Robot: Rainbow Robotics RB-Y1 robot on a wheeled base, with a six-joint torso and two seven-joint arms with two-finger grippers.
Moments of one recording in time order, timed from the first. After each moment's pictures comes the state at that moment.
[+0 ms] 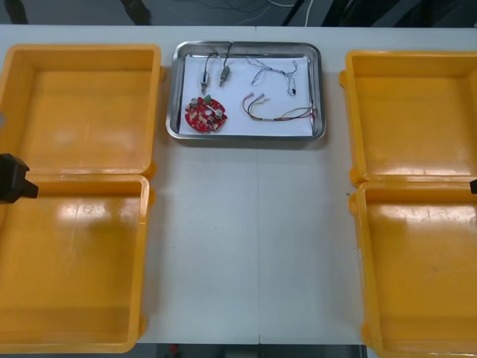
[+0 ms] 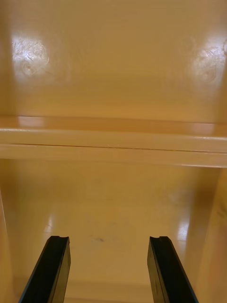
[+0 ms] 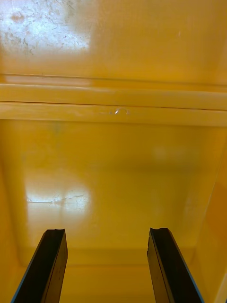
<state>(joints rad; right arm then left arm) -0.23 -0.72 -0.42 -2.06 -0.83 1.92 1.48 -0.21 0.85 0.27 -2.16 0.93 1.91 -1.13</state>
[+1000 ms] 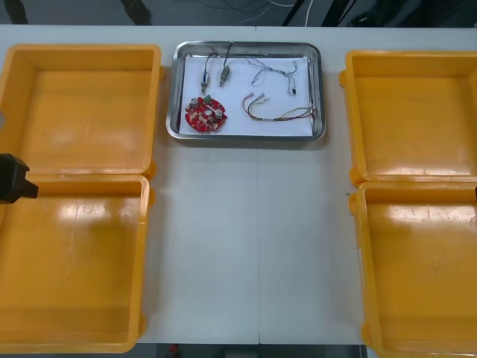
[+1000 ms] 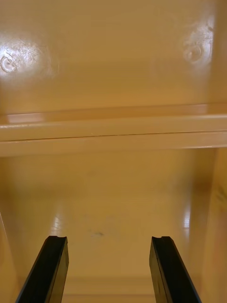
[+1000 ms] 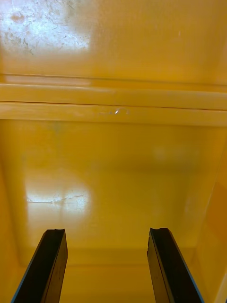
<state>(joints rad) -0.20 -0.72 -0.45 -2.06 -0.82 1.92 1.42 -0.21 0.85 0.27 -2.16 0.93 1.91 -1.13</state>
